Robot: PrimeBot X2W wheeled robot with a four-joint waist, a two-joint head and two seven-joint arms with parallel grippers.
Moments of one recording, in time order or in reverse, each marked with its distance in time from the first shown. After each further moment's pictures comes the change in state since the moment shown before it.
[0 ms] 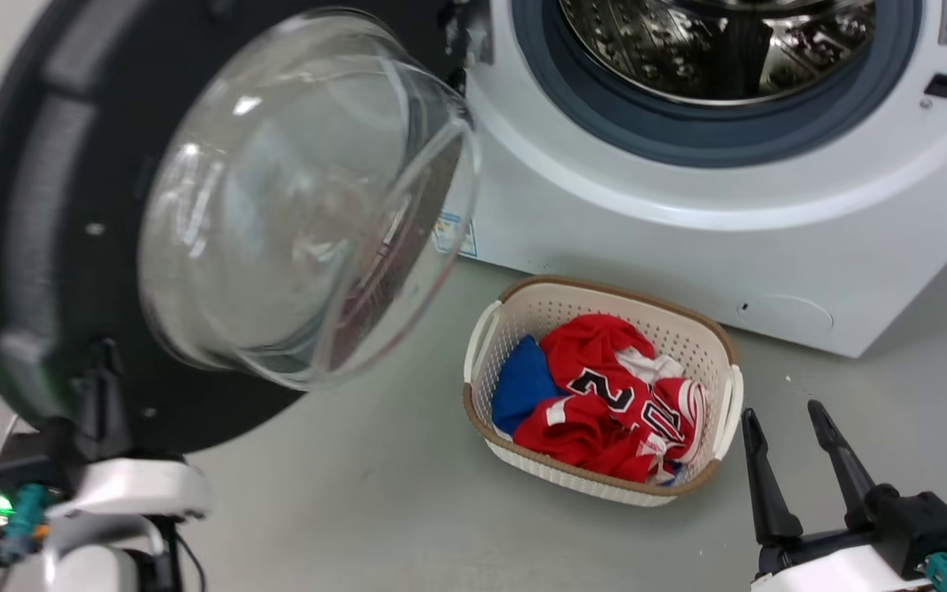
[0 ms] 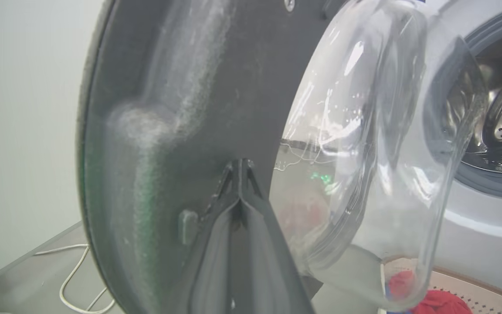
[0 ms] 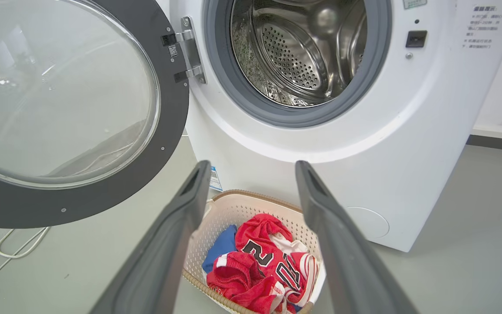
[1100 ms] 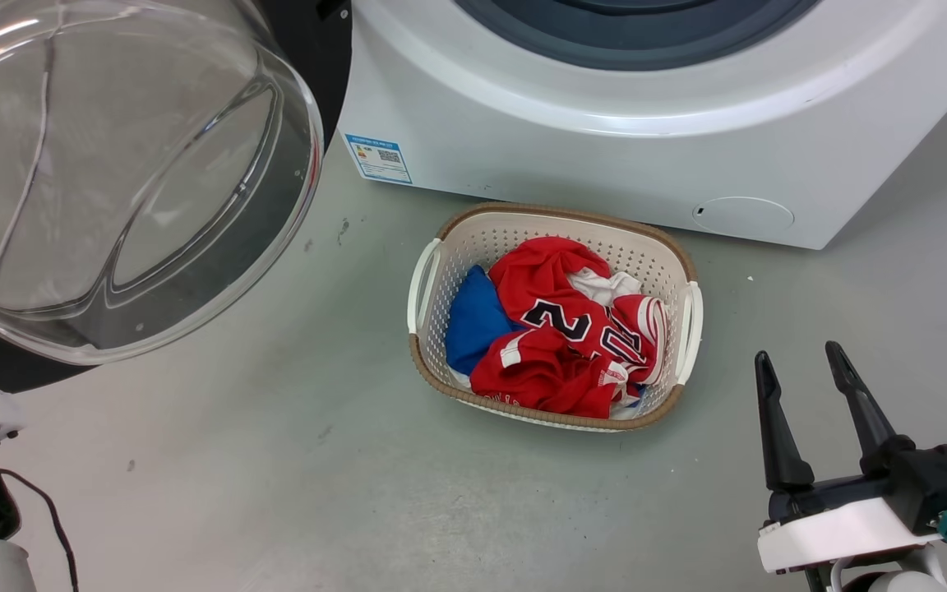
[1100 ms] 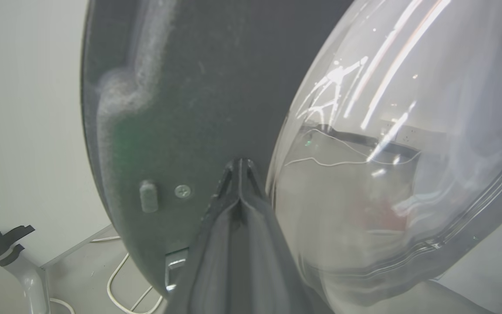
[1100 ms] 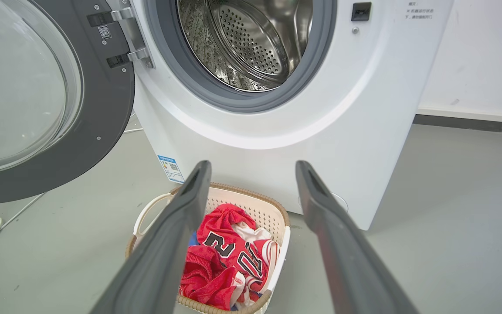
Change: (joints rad) left arm -0.302 0.112 0.395 0.299 0.051 -0.090 0.000; right arm -0.092 0.000 -0.020 -0.022 -0.050 0.000 0.000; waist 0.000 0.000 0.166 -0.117
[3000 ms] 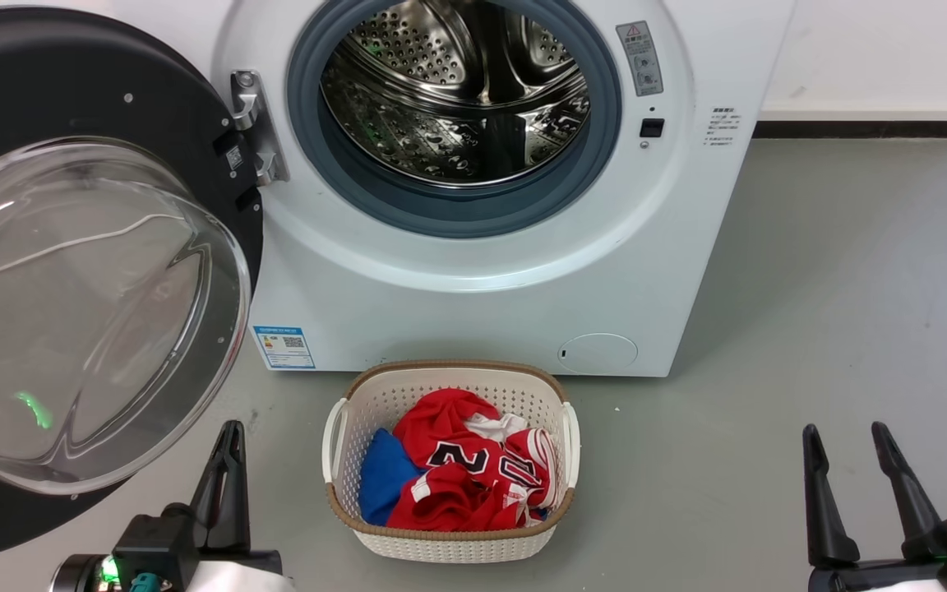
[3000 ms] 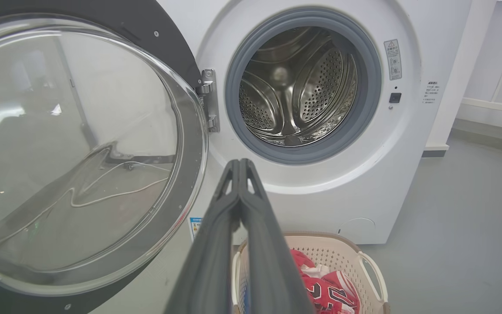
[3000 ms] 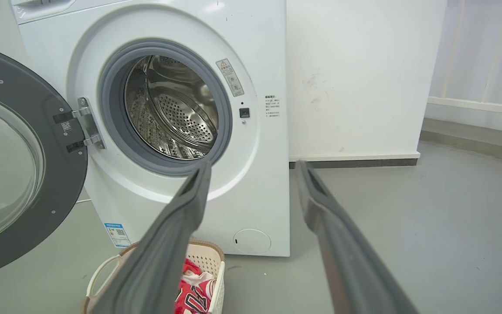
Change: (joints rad) left arm 0.493 -0.186 -0.467 -0.394 0.064 -0.081 0.000; right arm 0.183 0.000 -0.072 -0.089 0.077 0.000 0.000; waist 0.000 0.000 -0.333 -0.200
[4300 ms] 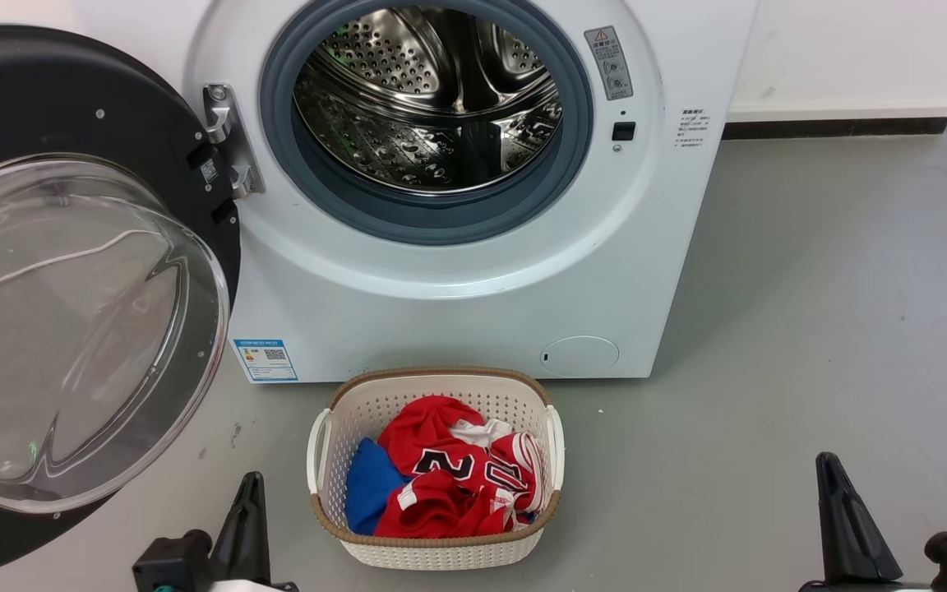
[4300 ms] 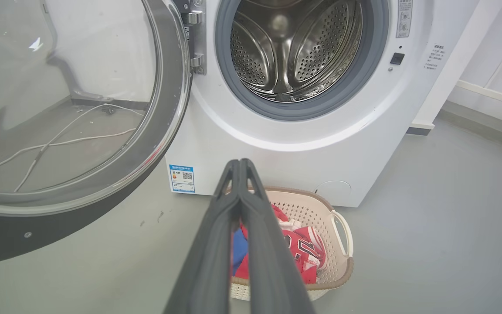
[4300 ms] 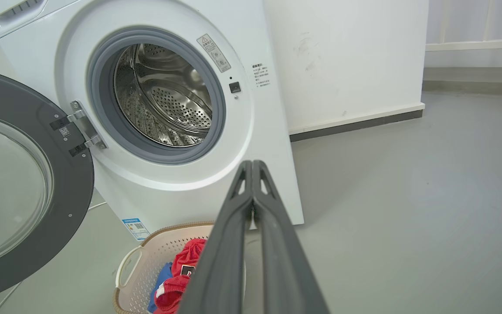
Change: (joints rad) left arm 0.026 -0.001 -0.062 0.120 -0.109 0.065 0.037; right arm 0.018 -0.002 0.034 0.068 0.137 0.000 0.023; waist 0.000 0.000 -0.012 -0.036
